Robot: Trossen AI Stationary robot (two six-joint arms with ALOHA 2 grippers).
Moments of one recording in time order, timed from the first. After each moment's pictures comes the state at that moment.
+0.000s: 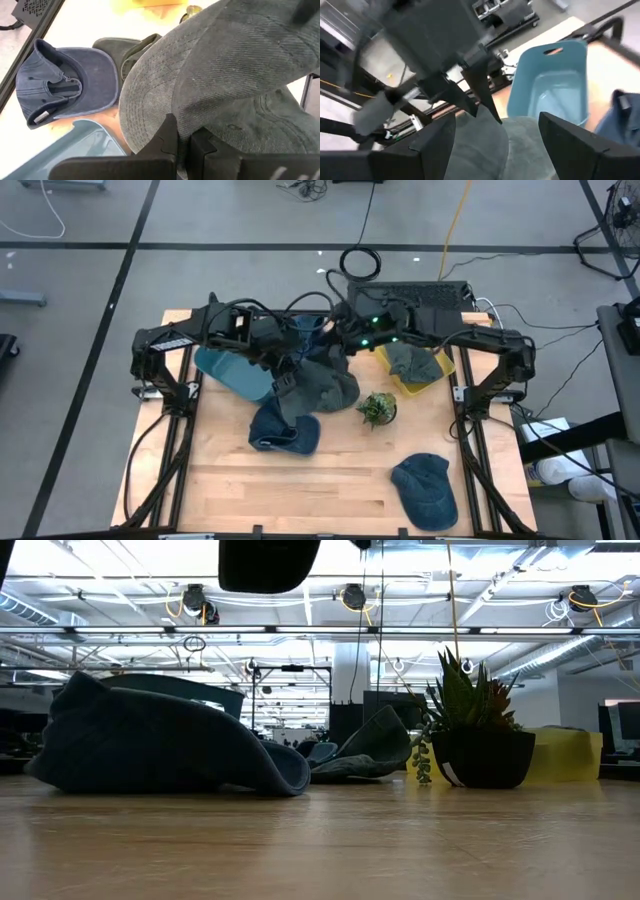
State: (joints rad) left arm 0.02 1.72 2.14 -1.44 -0.06 -0.37; right arm -0.13 1.63 1.79 -0.56 -0.21 0.51
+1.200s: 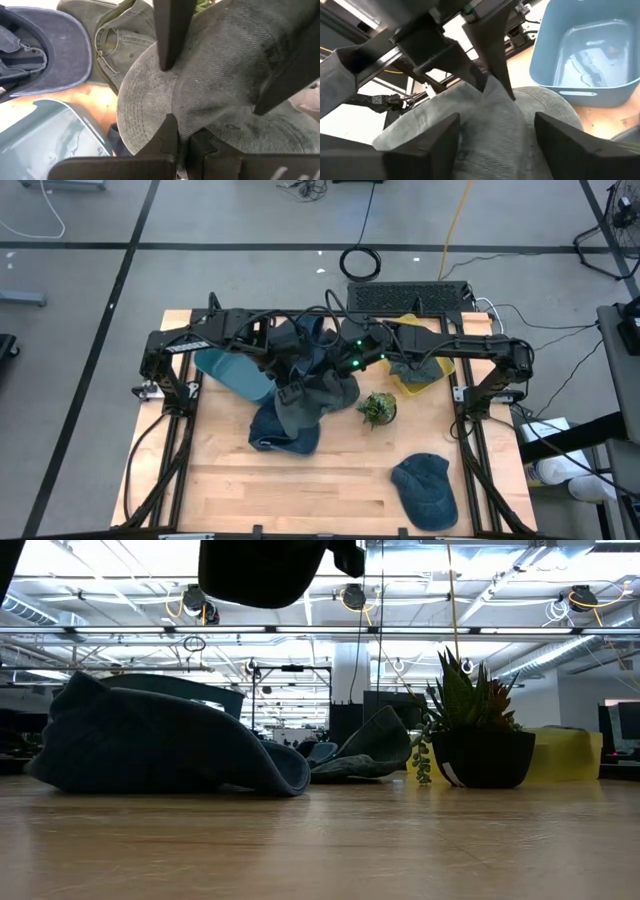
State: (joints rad) left arm 0.02 1.78 2.13 -1.49 0.08 -0.43; right arm -0.08 1.65 1.61 -0.44 -0.33 0.55
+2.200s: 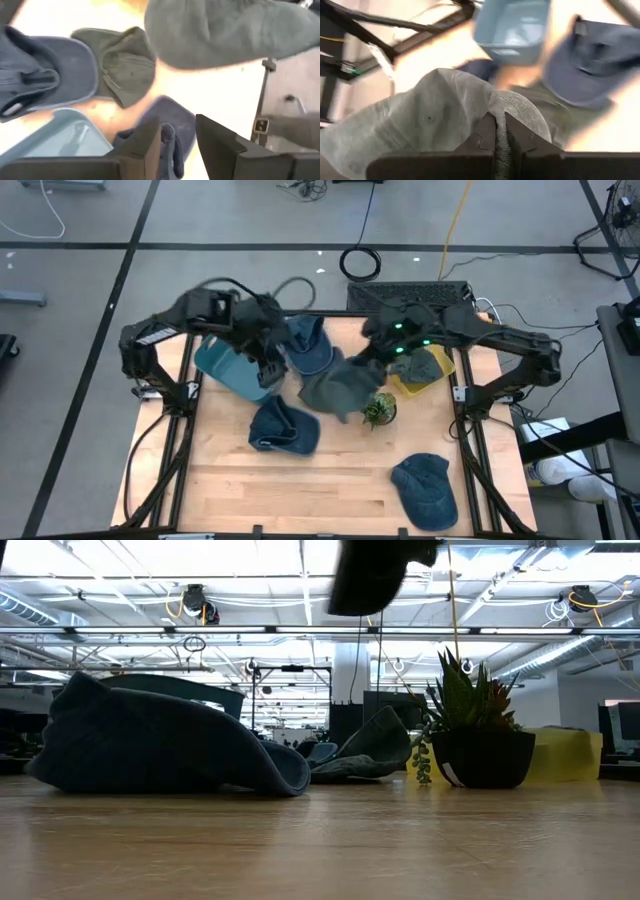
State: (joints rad) left arm 0.10 1.64 2.13 -1.47 0.12 -0.35; right arm -0.17 1.41 1.61 -0.92 -0.19 0.32
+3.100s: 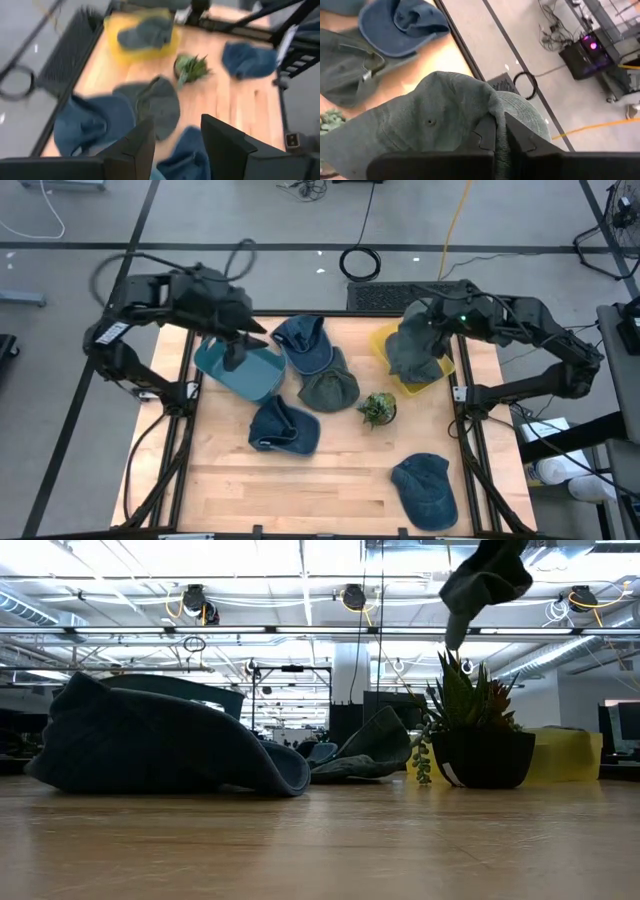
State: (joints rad) left arm 0.17 1.45 2.13 -1.38 0.05 -0.08; right arm -0.26 1.12 1.60 -1.34 0.49 -0.05
